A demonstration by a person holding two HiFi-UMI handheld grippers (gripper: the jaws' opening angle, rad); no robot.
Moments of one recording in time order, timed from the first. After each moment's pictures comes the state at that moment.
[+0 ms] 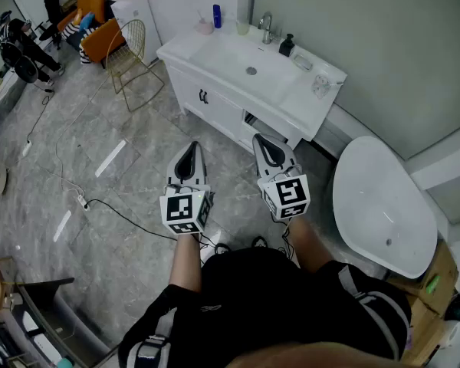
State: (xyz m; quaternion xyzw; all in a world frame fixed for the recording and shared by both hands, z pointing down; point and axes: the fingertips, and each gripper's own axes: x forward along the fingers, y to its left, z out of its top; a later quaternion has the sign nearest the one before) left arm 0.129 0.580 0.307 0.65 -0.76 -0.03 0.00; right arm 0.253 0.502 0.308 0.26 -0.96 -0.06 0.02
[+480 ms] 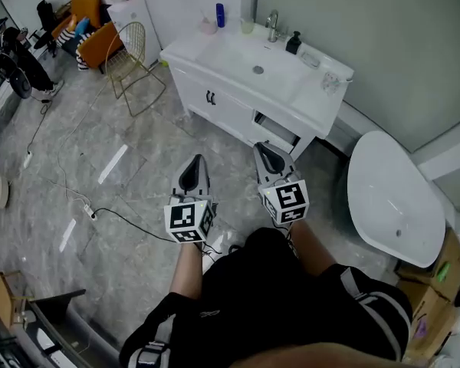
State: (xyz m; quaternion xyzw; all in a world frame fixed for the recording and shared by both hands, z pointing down) left arm 0.067 0.598 0.350 0.67 -0.74 -0.02 0.05; right arm 0.189 0.518 0.350 0.29 -0.96 -0.02 0.04
